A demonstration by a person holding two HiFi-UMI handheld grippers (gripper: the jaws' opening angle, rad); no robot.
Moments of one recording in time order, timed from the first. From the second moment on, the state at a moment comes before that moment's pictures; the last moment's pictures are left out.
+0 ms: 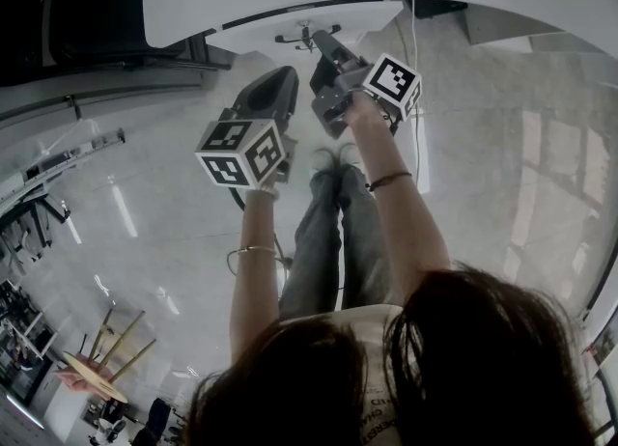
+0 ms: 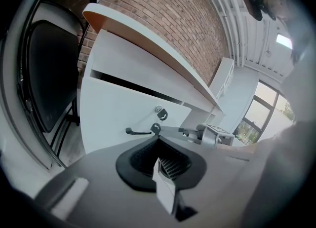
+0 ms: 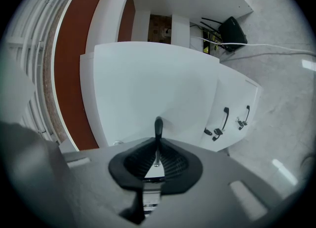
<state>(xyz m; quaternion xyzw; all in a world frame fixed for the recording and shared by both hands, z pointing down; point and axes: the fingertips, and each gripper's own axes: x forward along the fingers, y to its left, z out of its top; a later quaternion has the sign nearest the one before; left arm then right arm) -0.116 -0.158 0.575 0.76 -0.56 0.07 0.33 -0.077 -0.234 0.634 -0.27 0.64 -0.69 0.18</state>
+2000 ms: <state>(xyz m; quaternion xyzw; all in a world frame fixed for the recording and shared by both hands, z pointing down) -0.098 -0.129 0.578 0.76 -0.54 0.08 0.34 -0.063 -0.192 0.635 -0.28 0.64 -0.70 0.18</state>
